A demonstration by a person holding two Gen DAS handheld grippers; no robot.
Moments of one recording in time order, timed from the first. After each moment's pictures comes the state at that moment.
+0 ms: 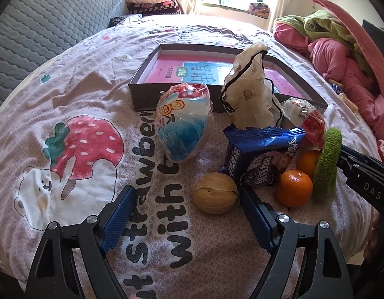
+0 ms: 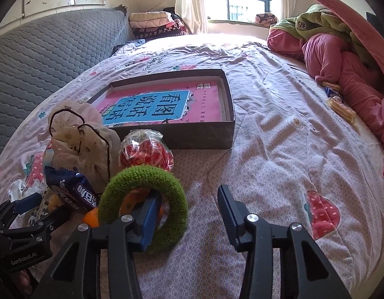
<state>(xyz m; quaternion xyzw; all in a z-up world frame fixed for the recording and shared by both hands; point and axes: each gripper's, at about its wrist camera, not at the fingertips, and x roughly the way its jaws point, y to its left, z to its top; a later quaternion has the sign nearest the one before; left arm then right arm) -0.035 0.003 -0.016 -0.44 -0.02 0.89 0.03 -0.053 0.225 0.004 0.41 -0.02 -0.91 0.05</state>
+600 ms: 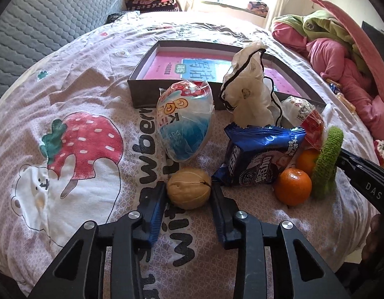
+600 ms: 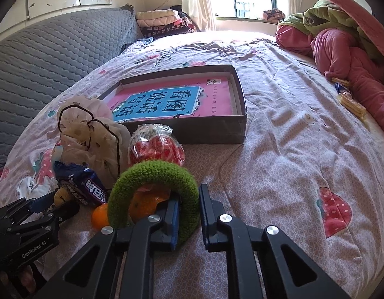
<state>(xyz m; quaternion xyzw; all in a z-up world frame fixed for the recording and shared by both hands) -0.037 -0.003 -0.017 -0.45 -0.04 0.89 0.04 -0.051 0.225 0.003 0.41 -0.04 -0.91 0.08</state>
